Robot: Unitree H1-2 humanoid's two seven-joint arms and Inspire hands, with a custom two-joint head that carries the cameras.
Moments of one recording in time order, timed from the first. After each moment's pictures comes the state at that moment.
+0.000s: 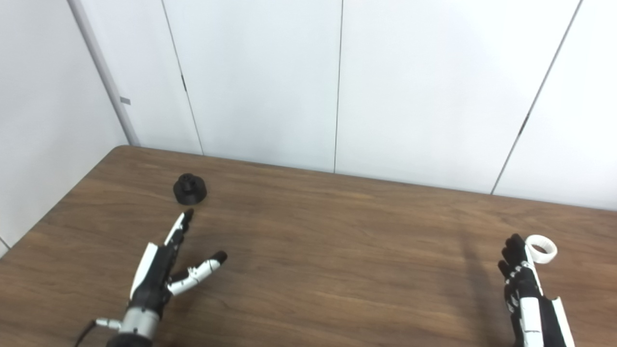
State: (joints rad) left arm 0.08 0.16 0.13 -0.29 0.26 0.20 0.04; right arm 0.03 -0.17 -0.09 0.00 0.15 -0.28 0.14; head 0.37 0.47
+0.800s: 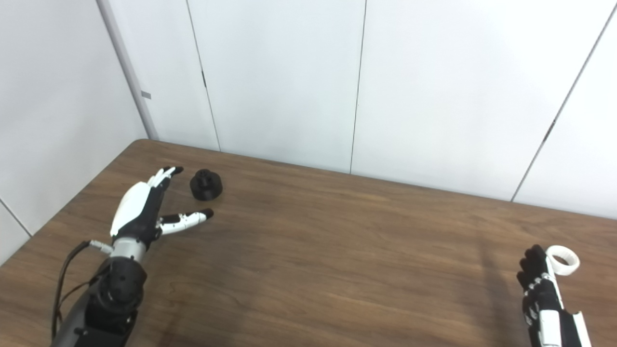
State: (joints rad) left arm -0.13 0.41 0.10 -0.15 0.55 0.42 0.02; right arm 0.03 -0.17 -0.09 0.00 0.14 -0.26 0.14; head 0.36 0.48
